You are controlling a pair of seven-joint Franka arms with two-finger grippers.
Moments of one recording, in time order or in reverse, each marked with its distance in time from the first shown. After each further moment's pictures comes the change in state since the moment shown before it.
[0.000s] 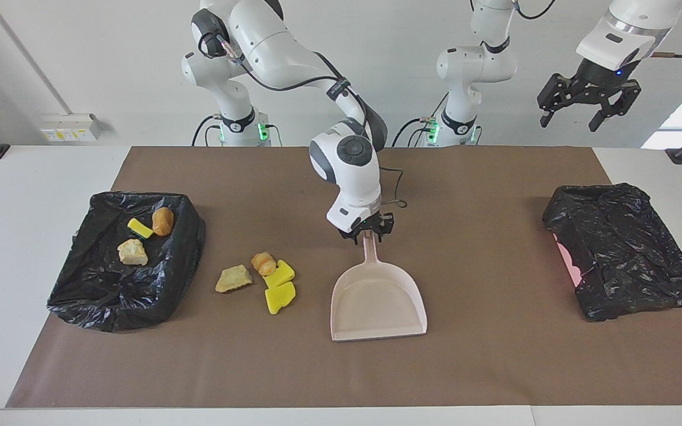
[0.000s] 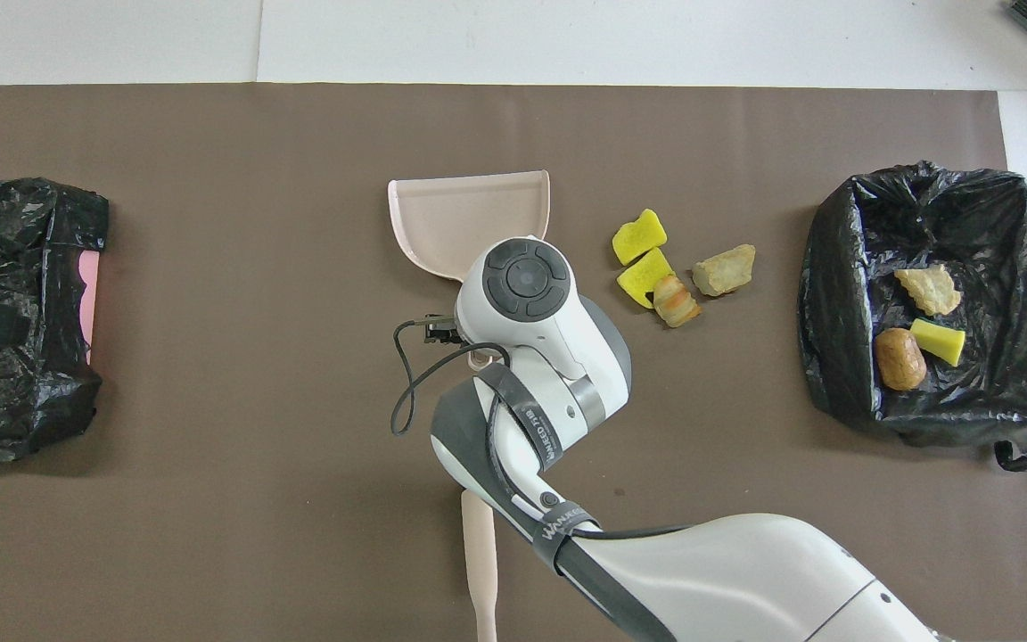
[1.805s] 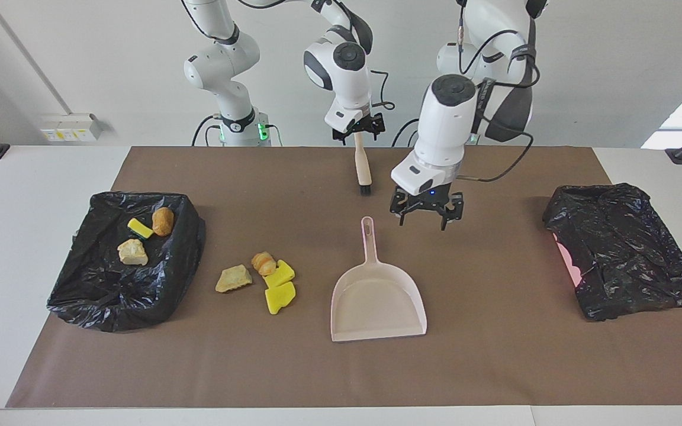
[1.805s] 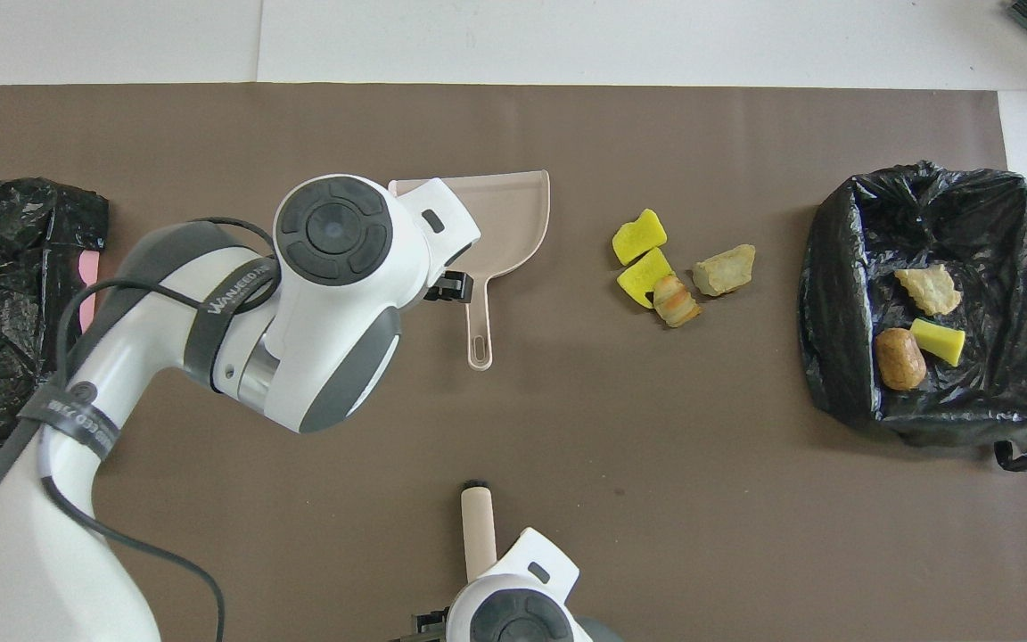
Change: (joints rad) left arm -0.454 0.352 -0.035 -0.260 0.092 0.711 -0.529; right arm 0.349 -0.603 0.006 -0.748 0.267 -0.008 0.168
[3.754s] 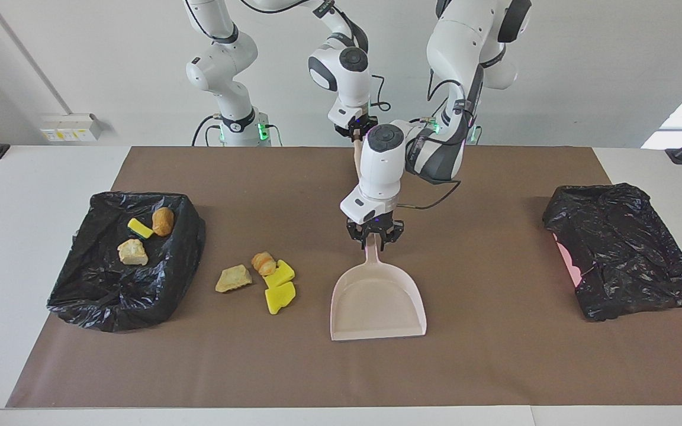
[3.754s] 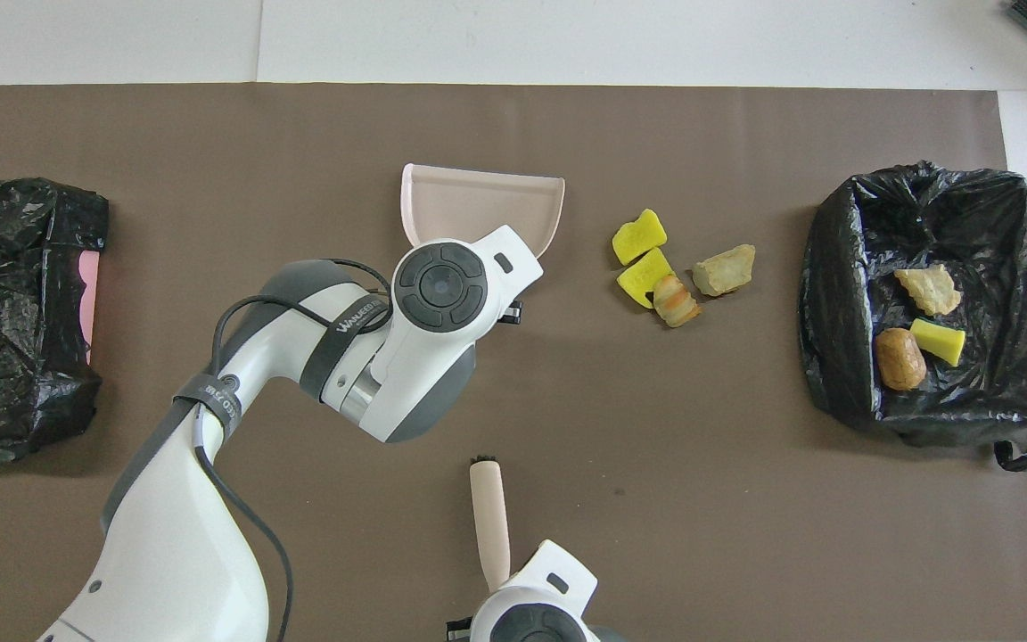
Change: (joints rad) left arm -0.071 0.100 0.018 -0.024 0.001 0.138 -0.055; right arm -0.036 -0.054 -0.016 -0.049 -0.047 -0.049 -0.029
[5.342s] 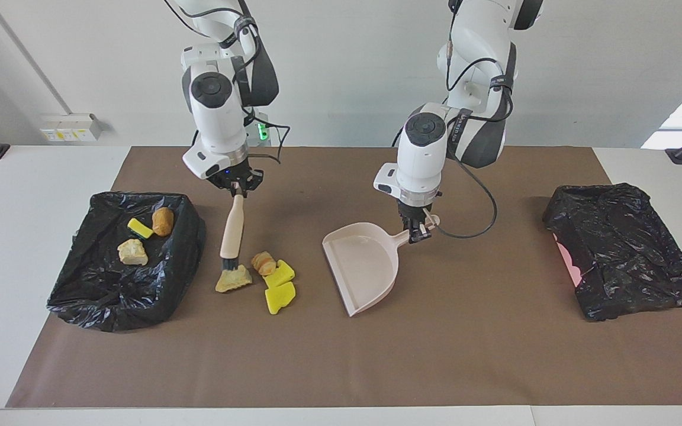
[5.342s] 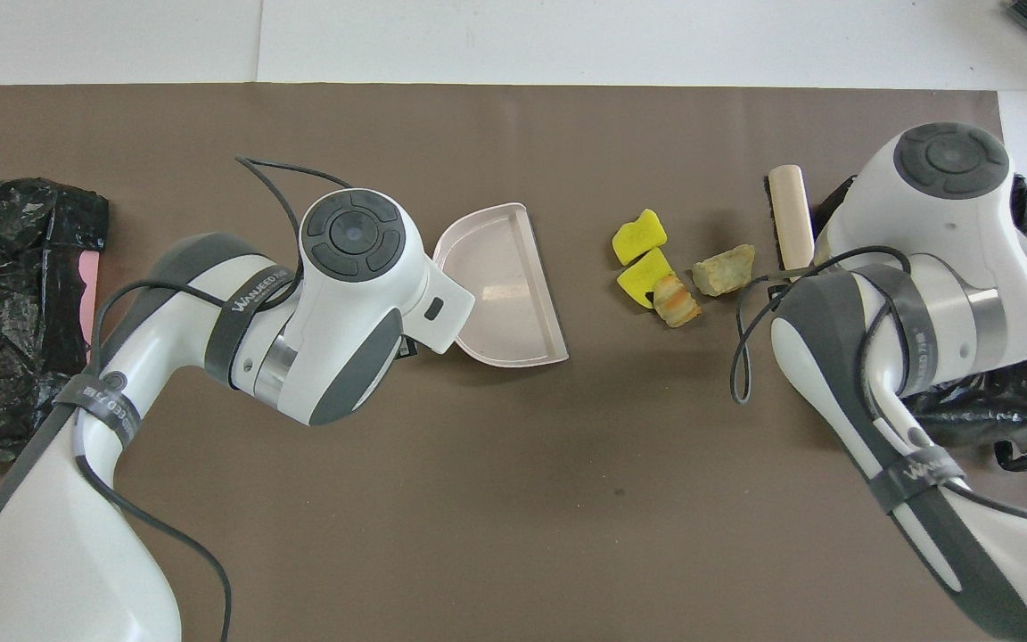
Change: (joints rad) left arm 0.079 -0.083 0.007 -0.007 0.000 -0.195 1.273; right arm -0.788 0.388 -0.012 0.631 -0.509 -0.348 -0.542
